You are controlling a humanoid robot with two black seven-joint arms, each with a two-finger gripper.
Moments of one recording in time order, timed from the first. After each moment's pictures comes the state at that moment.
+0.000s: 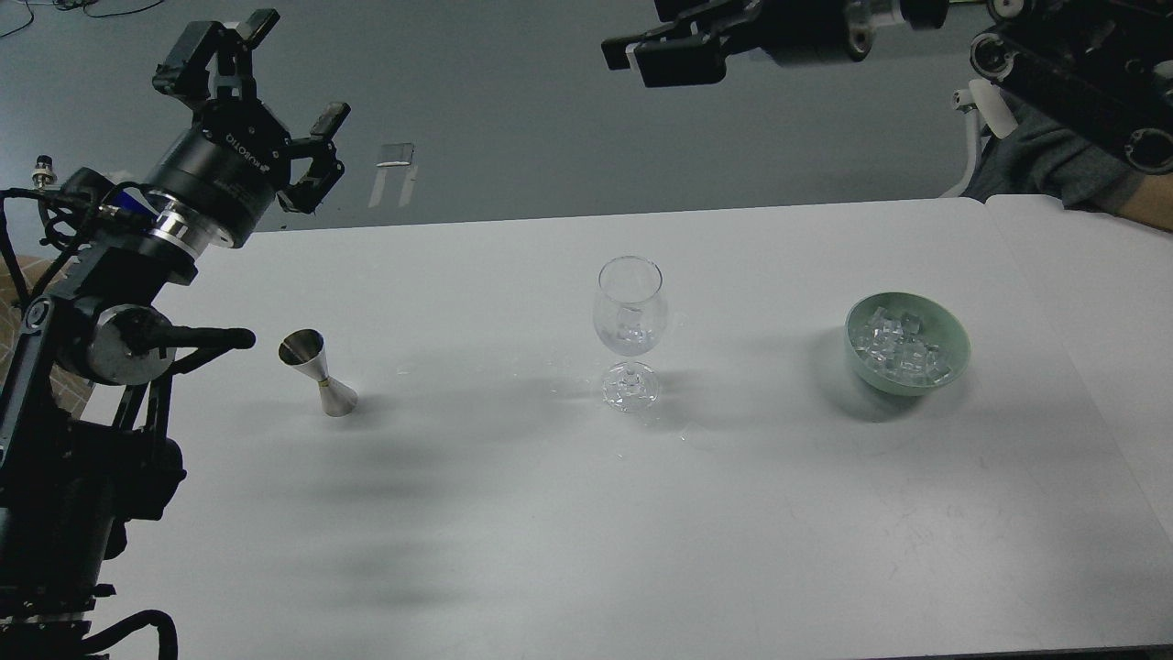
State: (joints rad) left arm -0.47 0.25 -1.56 -1.32 0.75 -0.35 0.15; right arm 1.53 -0.50 0.27 0.95 -1.47 0.34 0.47
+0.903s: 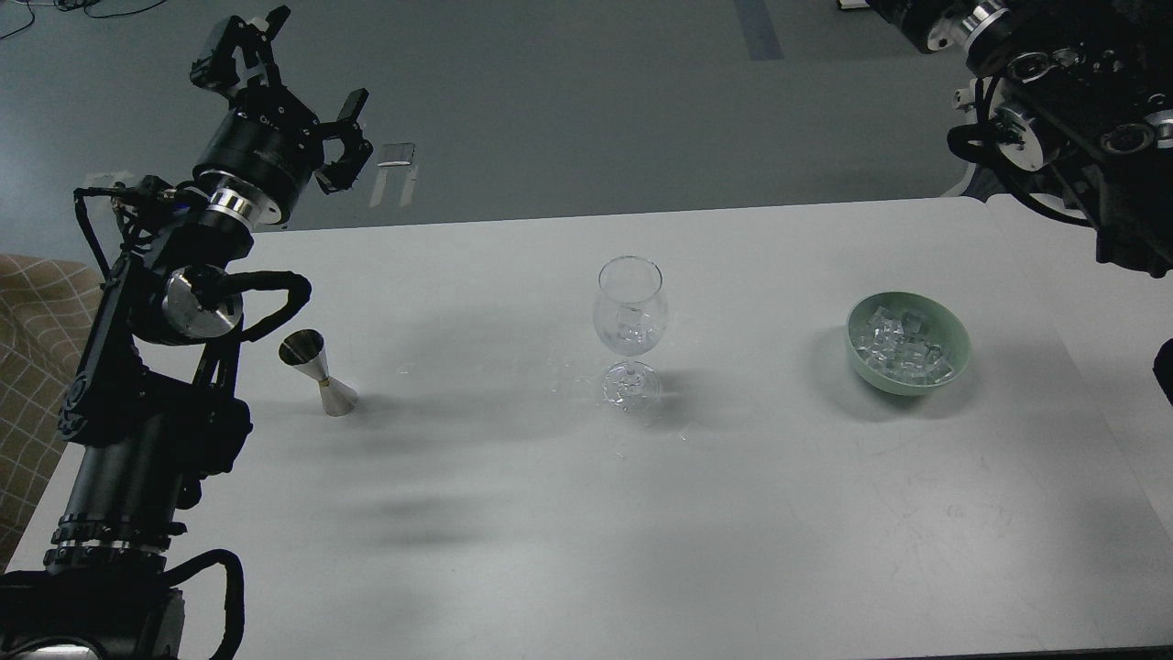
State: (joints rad) left arm -0.62 0.10 -1.56 -1.04 0.70 -0.22 0.08; right arm 1.22 -0.26 0.46 0.48 -0.58 0.11 0.47
